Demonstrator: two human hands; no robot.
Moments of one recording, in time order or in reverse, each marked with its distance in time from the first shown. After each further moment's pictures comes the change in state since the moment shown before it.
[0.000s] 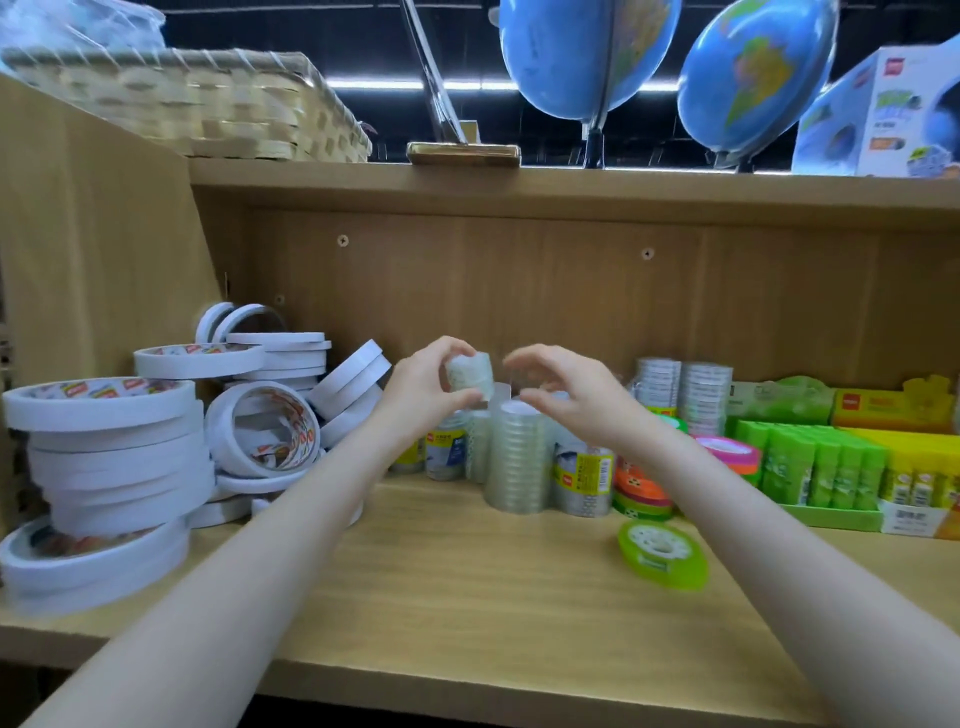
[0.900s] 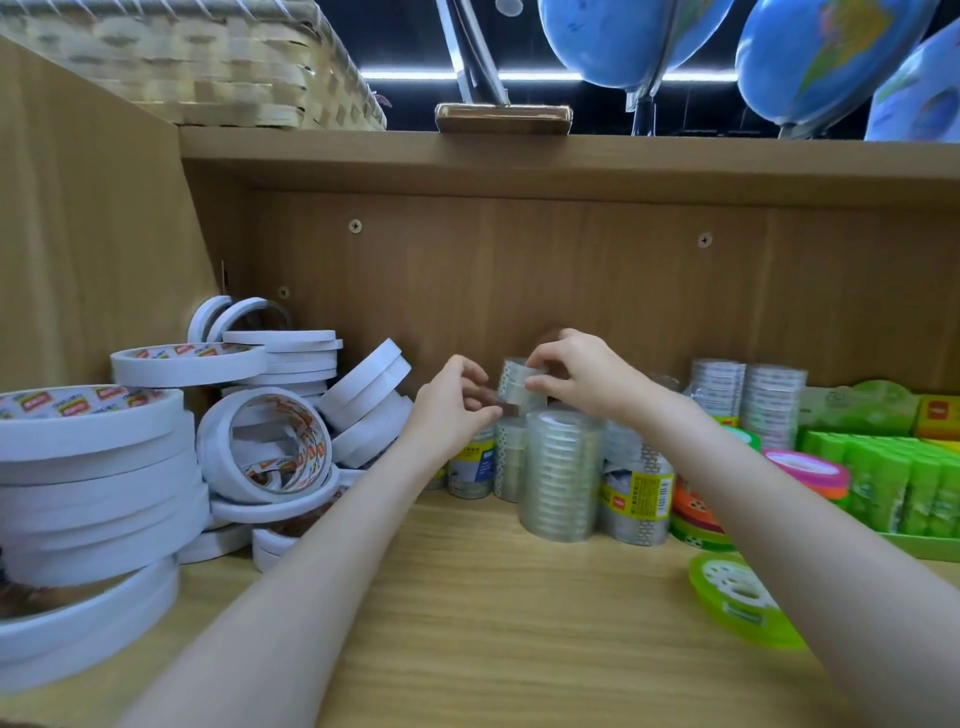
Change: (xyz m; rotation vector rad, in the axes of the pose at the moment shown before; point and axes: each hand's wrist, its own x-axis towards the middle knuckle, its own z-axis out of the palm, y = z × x) left_hand 0.015 -0.037 0.023 -0.158 -0.022 -0.120; right_hand 0.067 0.026 0.026 -0.353 -0.117 0.083
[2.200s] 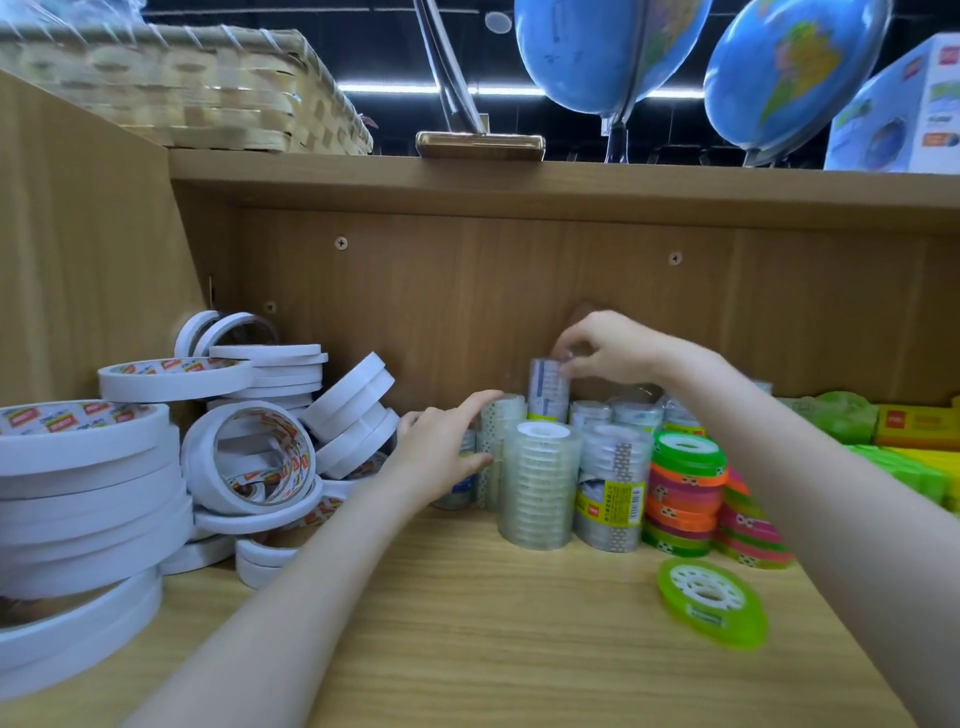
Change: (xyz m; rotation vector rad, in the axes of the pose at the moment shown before) left_hand -0.012 -0.004 0.006 0.536 -0.129 0.186; right_hand 0.004 0.030 -0.053 -0.100 -0.136 -0.004
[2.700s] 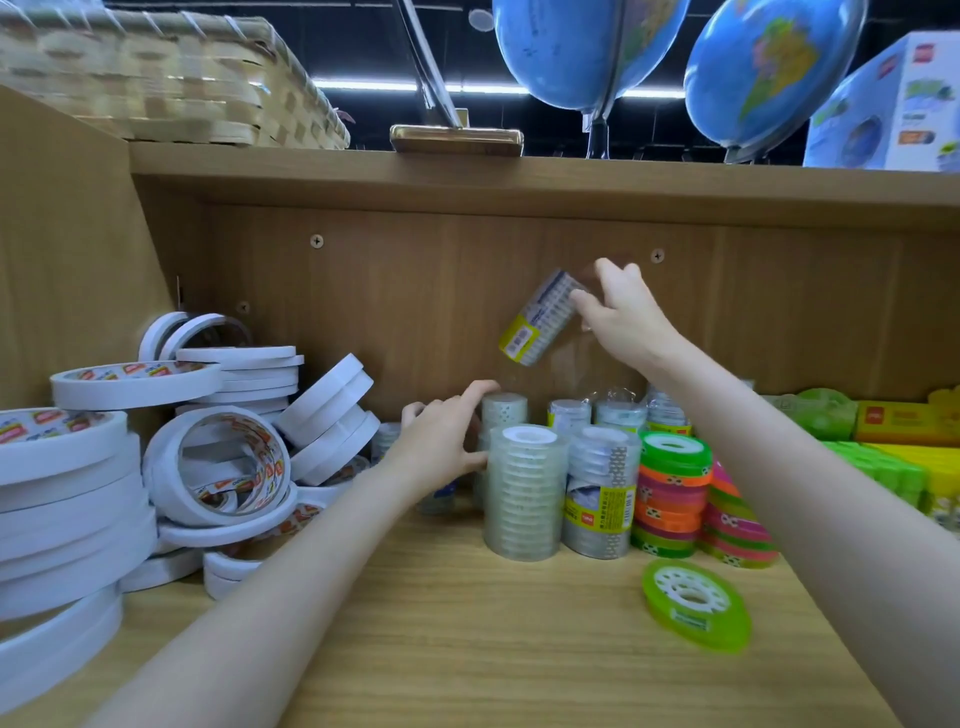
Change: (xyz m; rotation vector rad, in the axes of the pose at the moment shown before) left_hand 0.019 0.008 0.009 -0.047 -0.047 0.041; right_hand -0.010 -0.003 -0.006 0.344 0.525 0.205
